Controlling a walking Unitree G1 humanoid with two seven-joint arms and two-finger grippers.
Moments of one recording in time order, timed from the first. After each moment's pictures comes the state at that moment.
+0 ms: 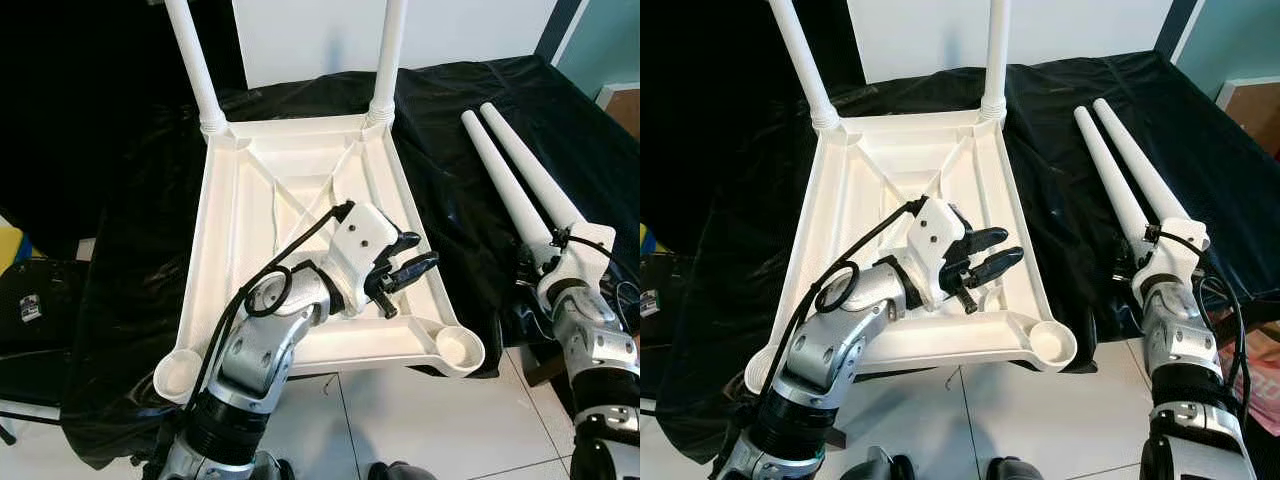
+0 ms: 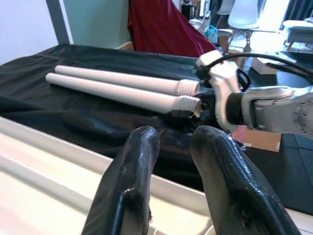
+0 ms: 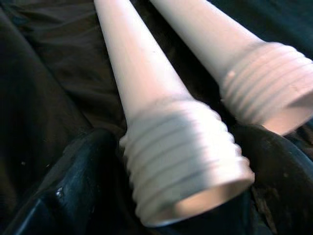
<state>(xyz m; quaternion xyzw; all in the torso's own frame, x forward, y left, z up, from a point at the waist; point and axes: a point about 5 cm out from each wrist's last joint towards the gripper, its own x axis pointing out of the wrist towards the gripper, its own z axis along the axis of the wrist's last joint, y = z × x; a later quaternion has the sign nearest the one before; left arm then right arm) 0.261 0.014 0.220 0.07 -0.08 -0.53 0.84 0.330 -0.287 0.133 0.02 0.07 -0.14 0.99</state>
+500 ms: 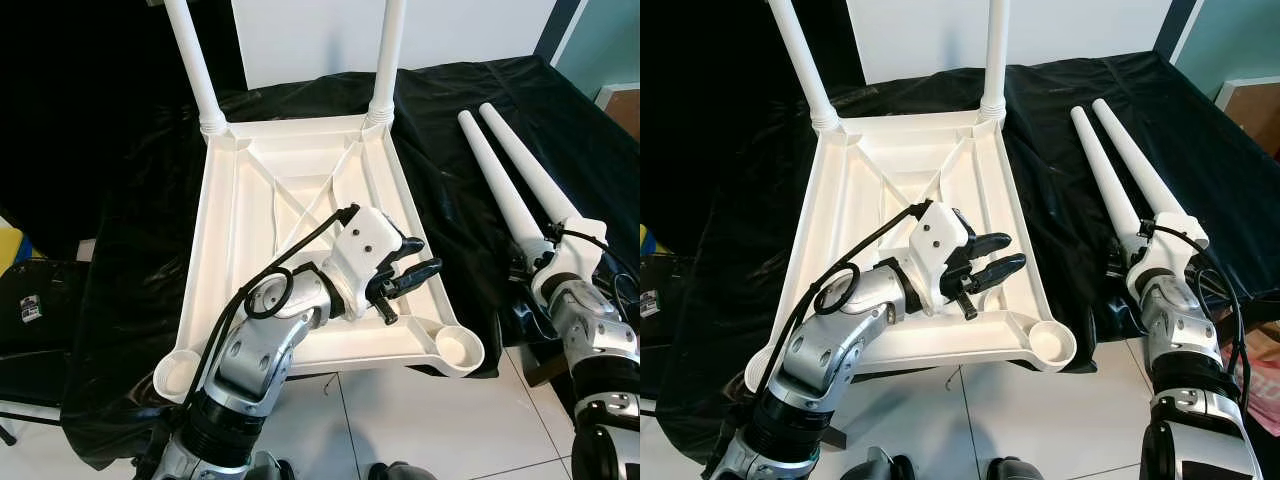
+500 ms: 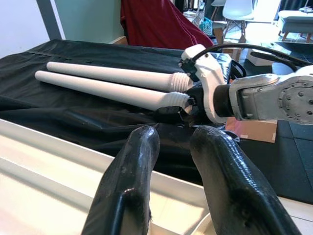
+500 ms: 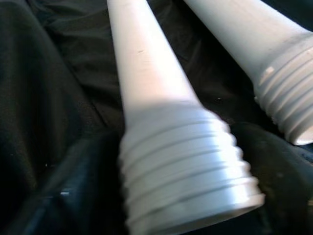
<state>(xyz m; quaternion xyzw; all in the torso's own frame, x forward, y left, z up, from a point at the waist) 0.259 0.013 0.217 0.08 -0.07 -0.54 0.84 0.337 -0.284 0.131 0.03 0.09 -0.11 0.99</state>
